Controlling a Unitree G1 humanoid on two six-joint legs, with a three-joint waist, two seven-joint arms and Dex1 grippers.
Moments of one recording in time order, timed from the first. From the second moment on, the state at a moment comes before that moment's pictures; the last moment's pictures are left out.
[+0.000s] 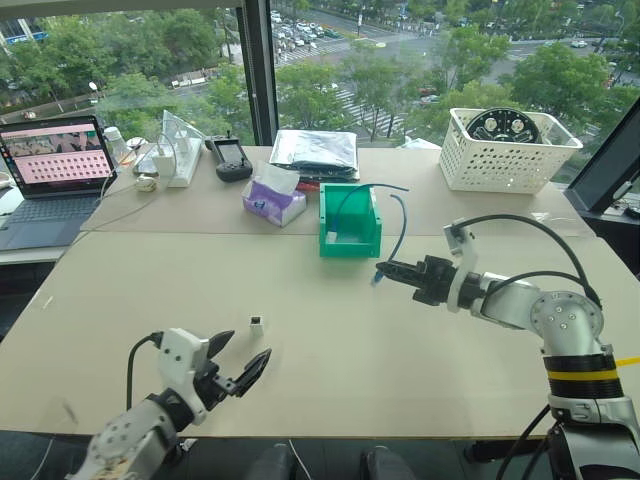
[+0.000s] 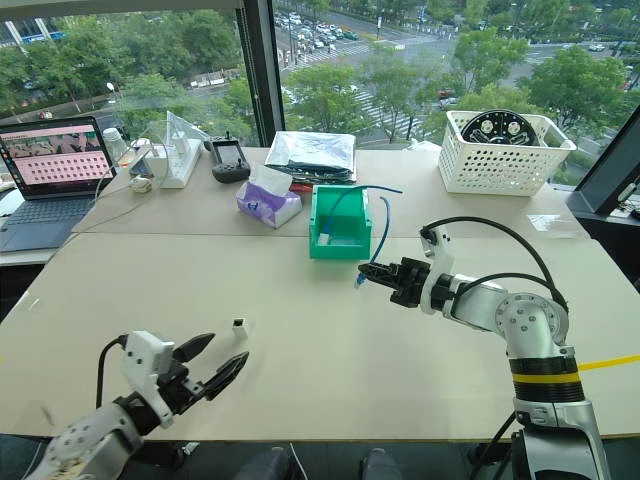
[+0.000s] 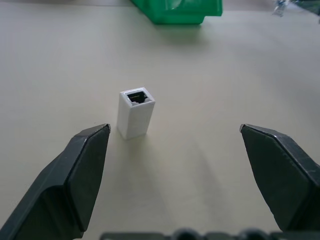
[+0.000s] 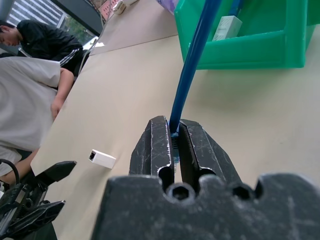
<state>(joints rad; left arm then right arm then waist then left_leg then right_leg) 0.33 0.31 0.15 -0.69 -0.37 0.57 -0.44 -0.55 -0.61 -0.10 0.00 1.27 1.08 0.22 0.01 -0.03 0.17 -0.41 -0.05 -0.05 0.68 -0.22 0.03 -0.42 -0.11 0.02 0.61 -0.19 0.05</state>
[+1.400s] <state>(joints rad) -0.44 0.34 -0.41 -0.05 -0.14 0.47 -0.77 -0.34 -0.47 -0.34 -0.31 1.32 1.12 -0.03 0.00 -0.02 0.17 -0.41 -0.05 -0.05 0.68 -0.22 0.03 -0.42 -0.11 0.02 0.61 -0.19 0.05</state>
